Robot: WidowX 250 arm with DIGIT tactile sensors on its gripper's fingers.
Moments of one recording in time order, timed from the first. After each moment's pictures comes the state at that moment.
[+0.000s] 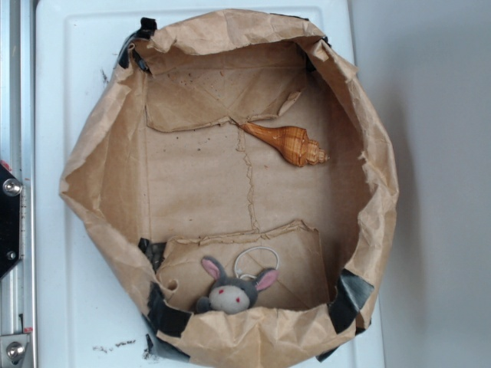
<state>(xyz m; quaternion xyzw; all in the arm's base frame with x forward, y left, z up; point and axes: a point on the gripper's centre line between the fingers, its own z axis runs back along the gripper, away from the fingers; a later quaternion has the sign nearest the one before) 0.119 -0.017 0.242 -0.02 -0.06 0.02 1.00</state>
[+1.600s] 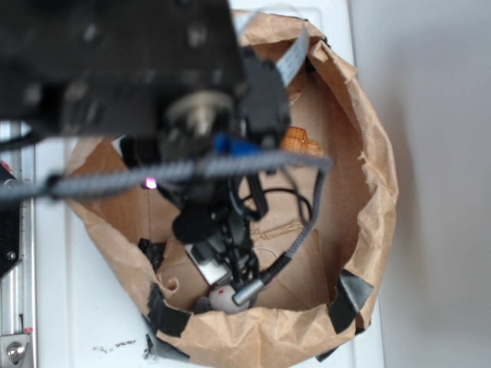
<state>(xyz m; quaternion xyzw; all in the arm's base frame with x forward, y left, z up) 0.256 0.001 0.159 -0.12 -0.02 0.26 0.96</state>
